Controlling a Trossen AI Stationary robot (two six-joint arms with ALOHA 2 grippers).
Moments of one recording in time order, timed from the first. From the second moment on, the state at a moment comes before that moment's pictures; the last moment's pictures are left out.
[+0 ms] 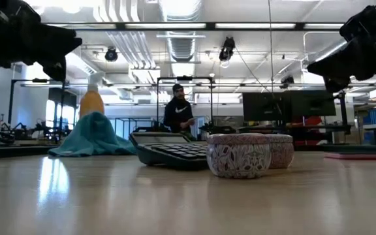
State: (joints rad) left arm -0.13 0.00 0.01 0.15 -0.15 -0.17; right arm 0.12 0.14 0.04 0.03 0.16 0.12
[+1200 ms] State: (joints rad) left arm -0.13 0.11 0.02 0.24 -0.14 -0.16; right arm 0.10 0.01 0.05 0.00 0.21 -0.09
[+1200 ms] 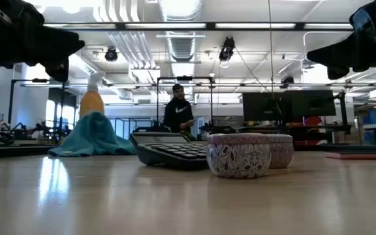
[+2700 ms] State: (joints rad) left arm -0.10 0.10 0.01 0.17 -0.15 -0.07; right arm 0.10 0.01 0.05 0.00 0.21 -0.11
